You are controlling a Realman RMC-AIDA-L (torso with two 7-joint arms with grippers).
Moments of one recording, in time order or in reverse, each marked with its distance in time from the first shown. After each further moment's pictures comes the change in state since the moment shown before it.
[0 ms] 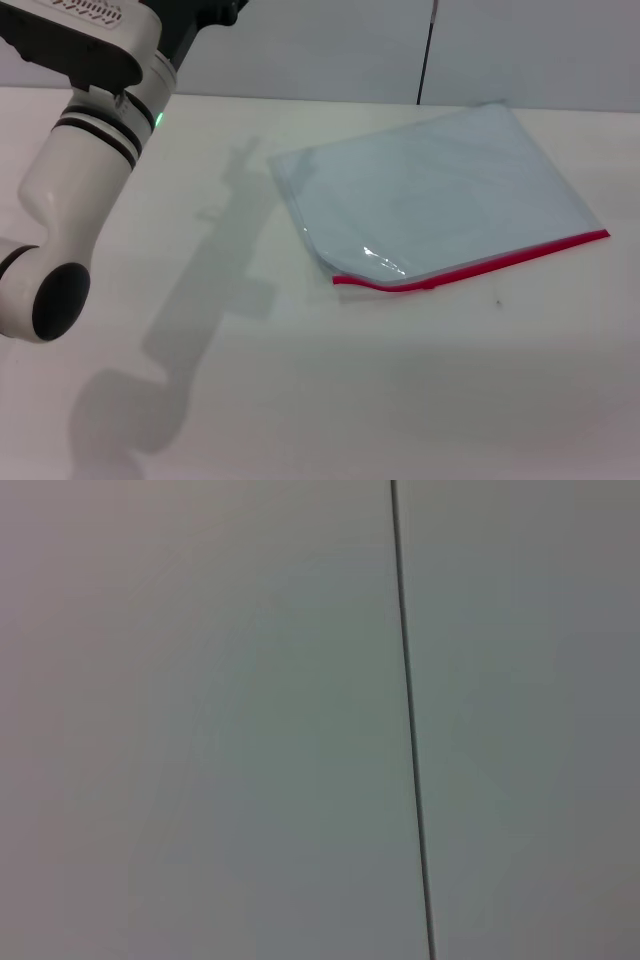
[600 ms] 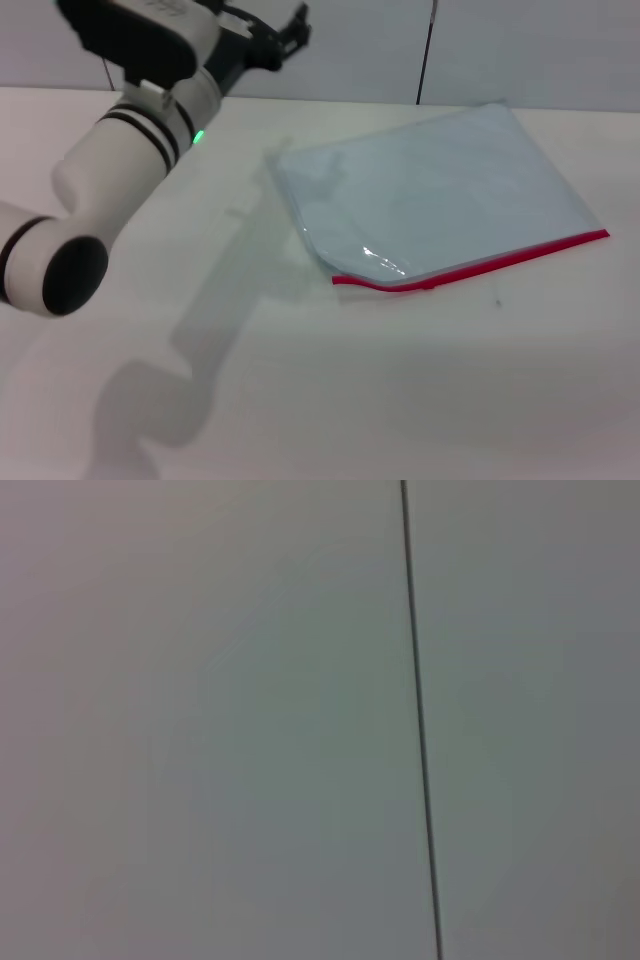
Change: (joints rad) left arm 0.014 0.014 0.007 -0.166 0.013 -0.370 0.015; right arm -0.008 0.004 -0.011 0.000 -0.003 0.027 0.000
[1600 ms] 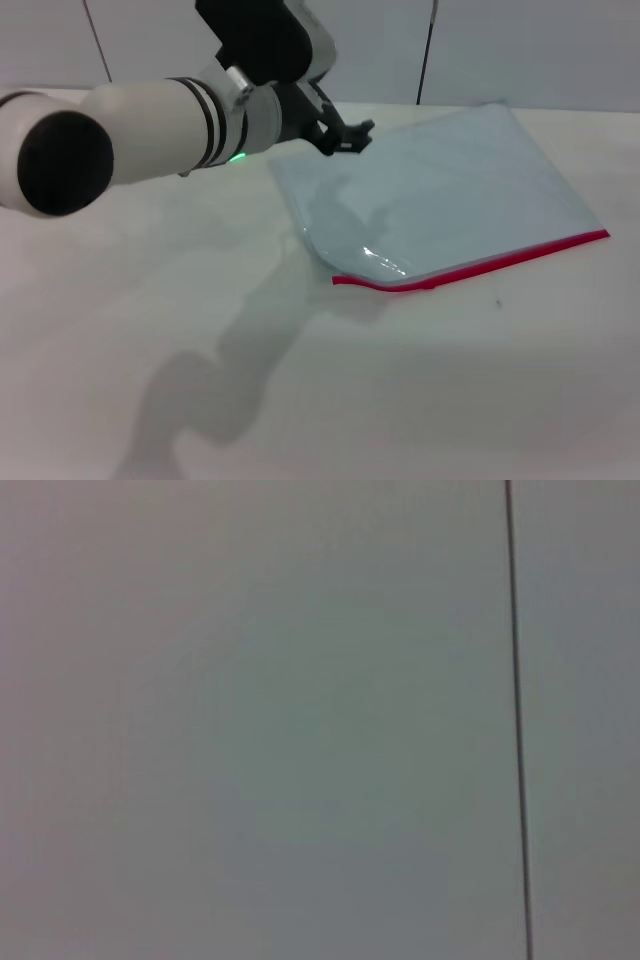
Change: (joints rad) left arm 0.041 0.000 -0.143 -0.487 0.001 -0.931 0.392; right arm 0.014 0.005 -0.061 -0.014 -0.002 0.099 0.007
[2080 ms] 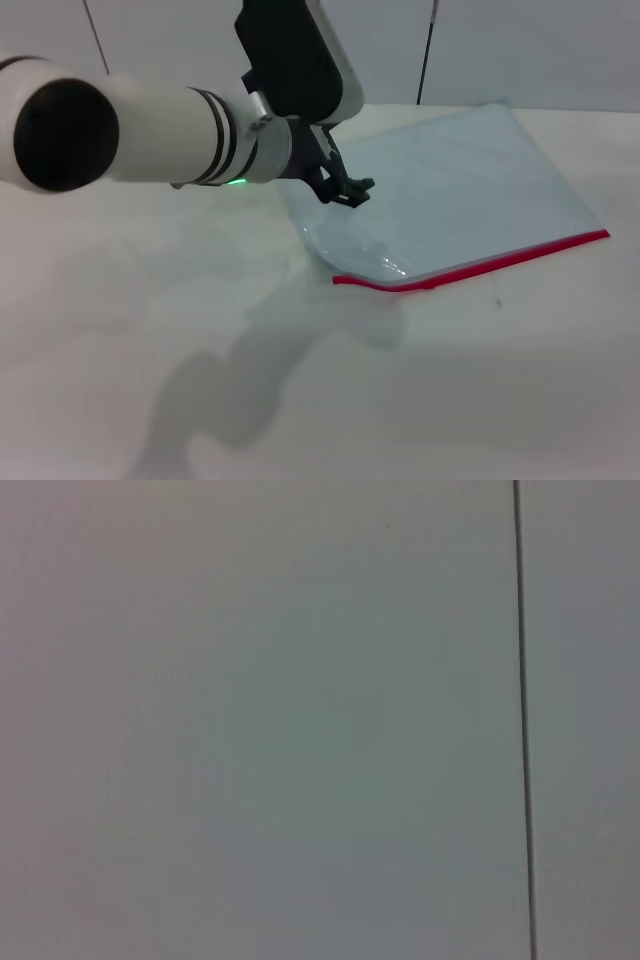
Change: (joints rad) left arm -0.009 -0.010 -0.019 -0.101 0.039 -0.278 0.107; right arm 0.002 -0.001 -0.002 0.000 0.000 0.002 0.000
